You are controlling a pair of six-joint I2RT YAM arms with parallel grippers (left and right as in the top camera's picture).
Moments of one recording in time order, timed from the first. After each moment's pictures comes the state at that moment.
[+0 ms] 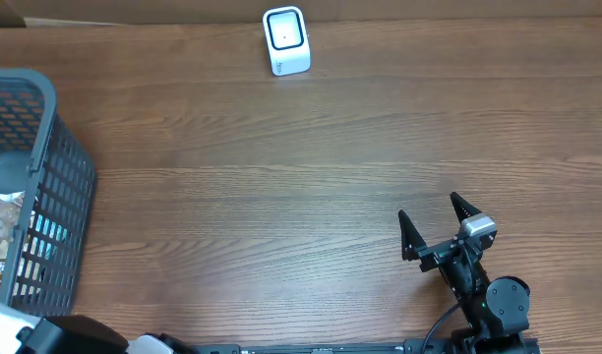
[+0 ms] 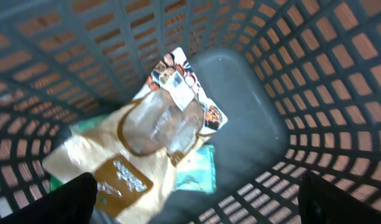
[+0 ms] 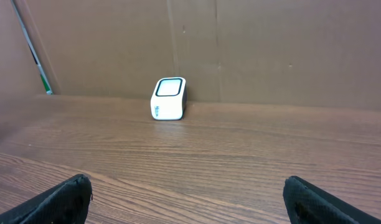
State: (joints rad) left arm 1.01 1.56 1.73 -1.15 0.13 -0.08; right arm 0.18 0.01 0.02 -0.02 -0.17 0.10
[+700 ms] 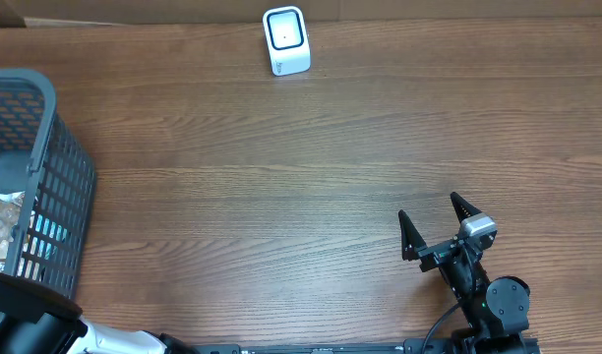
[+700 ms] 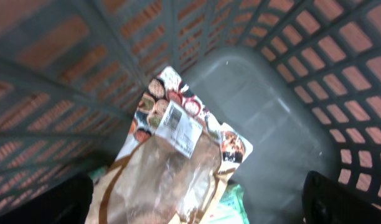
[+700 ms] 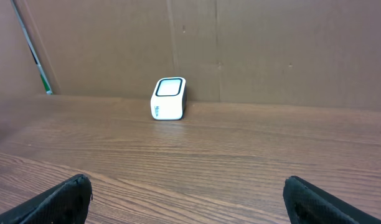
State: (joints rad) left arm 1.01 1.83 1.73 -0.96 0.18 0.12; right arm 0.18 0.01 0.02 -0.02 -0.17 0.10
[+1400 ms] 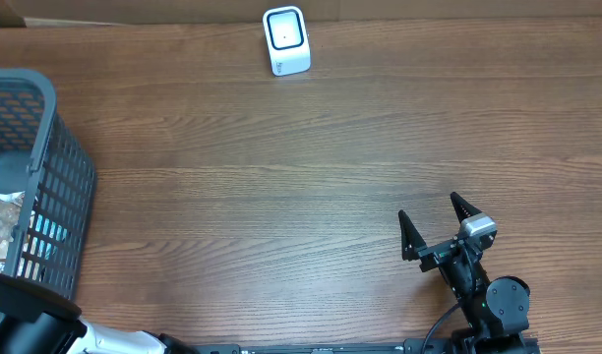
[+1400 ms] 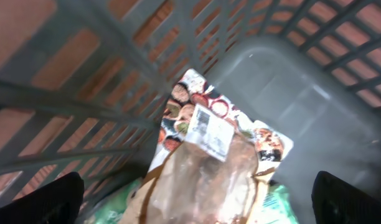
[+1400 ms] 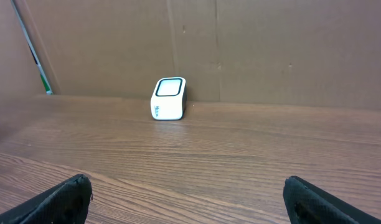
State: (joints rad) left arm 1.03 1.83 1.67 -0.89 0.12 0.30; right arm 0.18 0.01 0.02 -0.02 -0.17 0.10
